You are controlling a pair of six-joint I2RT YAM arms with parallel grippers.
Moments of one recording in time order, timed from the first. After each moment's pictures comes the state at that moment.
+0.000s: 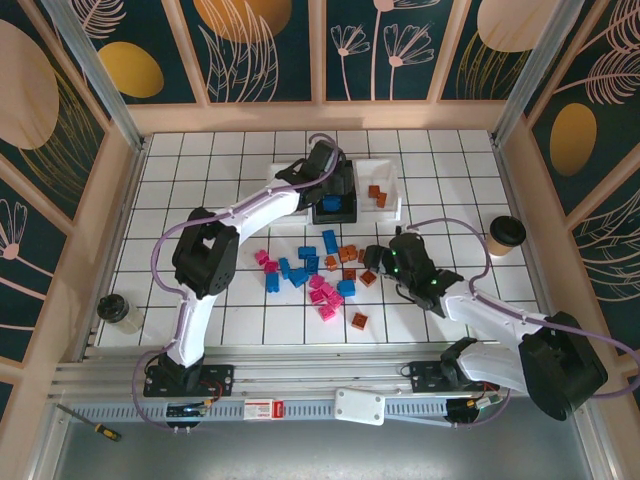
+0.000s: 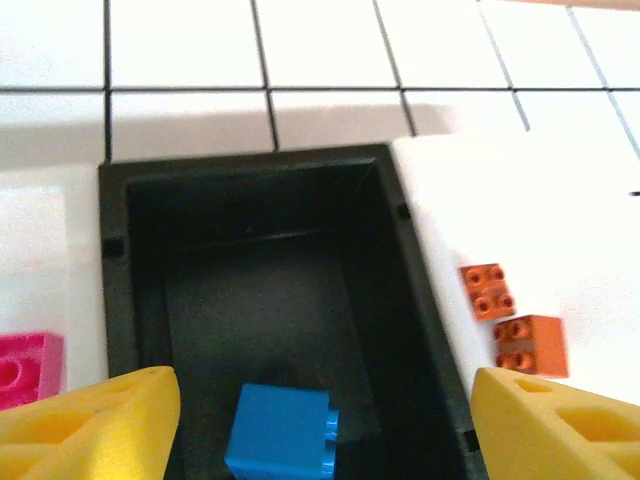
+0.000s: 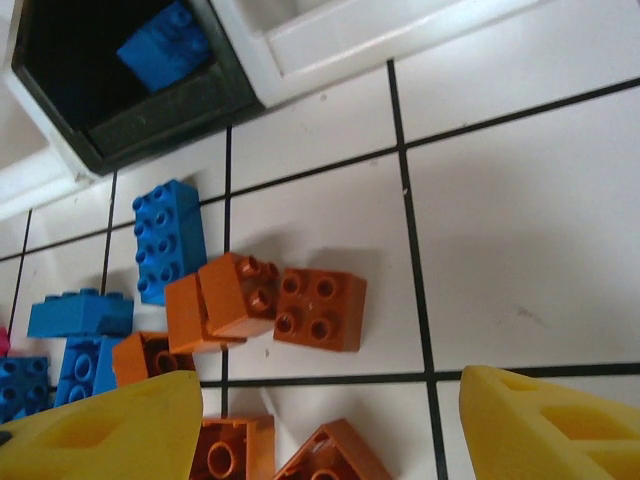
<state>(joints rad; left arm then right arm) -0.66 2.16 1.80 -0.36 -0.19 -0.52 0.63 1.13 0.46 -0.05 0.13 0.73</state>
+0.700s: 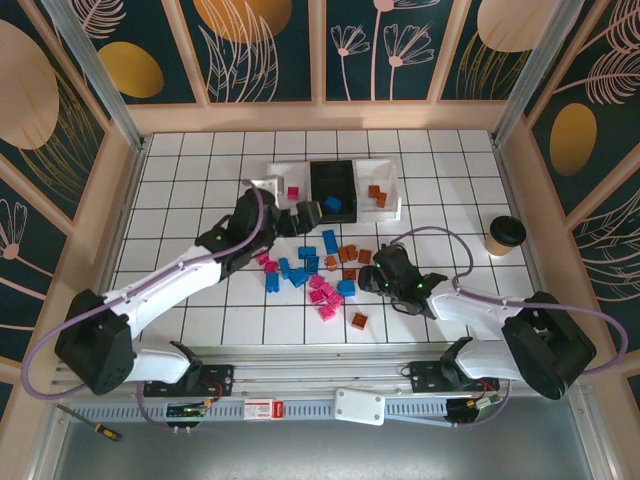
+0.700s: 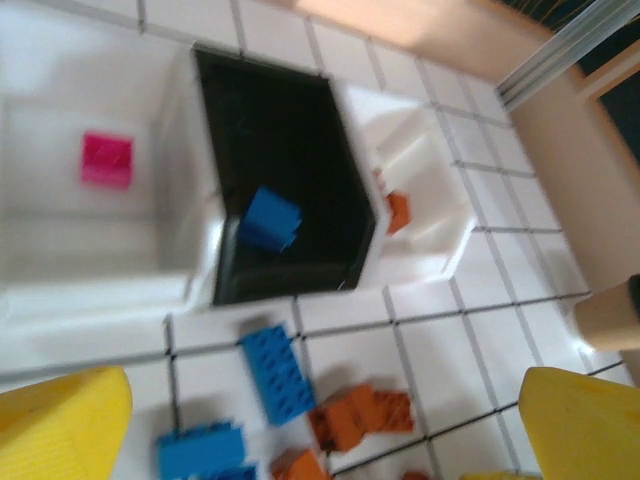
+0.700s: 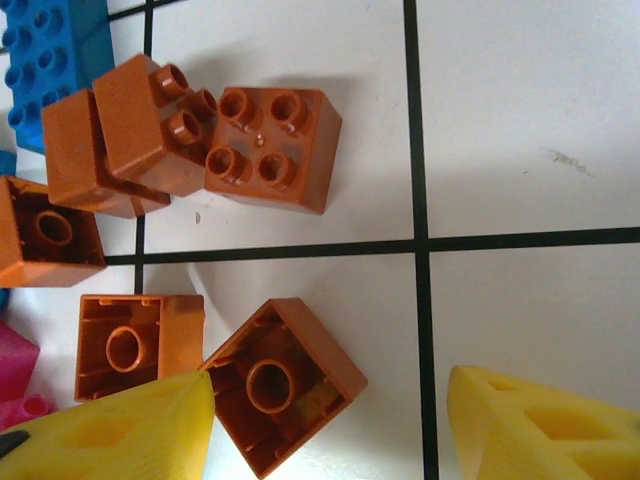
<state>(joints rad) -0.66 1.32 0.88 -0.08 -0.04 -0.69 0.73 1.25 0.45 -0.11 0.14 0.73</state>
